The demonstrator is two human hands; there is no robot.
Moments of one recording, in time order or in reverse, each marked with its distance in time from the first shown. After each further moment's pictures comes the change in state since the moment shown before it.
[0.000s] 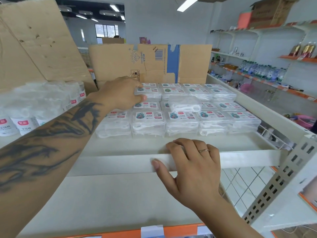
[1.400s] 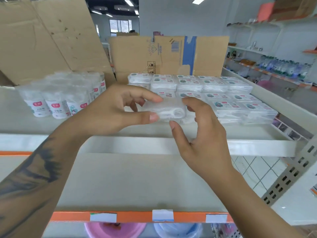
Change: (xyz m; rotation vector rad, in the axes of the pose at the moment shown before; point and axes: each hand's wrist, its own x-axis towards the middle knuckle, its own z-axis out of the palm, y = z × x) left_hand -0.152 0.001 -0.017 -0.783 0.034 0.274; right_hand 0.037 -0.017 -0.024 0.552 -0.004 0.083
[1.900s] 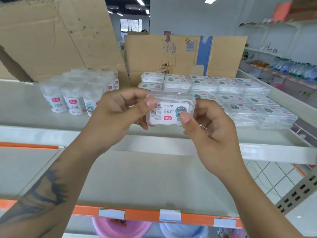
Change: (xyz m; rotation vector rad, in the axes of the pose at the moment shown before) left_hand -0.033 0.002 0.014 -0.444 0.333 -0.057; right_hand 0.015 -0.026 0.004 0.646 -0.108 0.367
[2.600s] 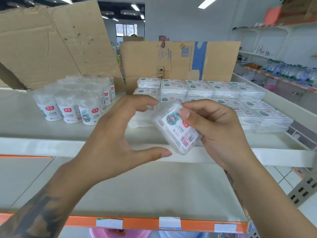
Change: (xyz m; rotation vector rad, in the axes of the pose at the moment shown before) left_hand -0.021 0.003 0.002 0.657 -0.049 0.350; right_hand 0.028 -0.011 -0.011 0.336 -0.073 0.187
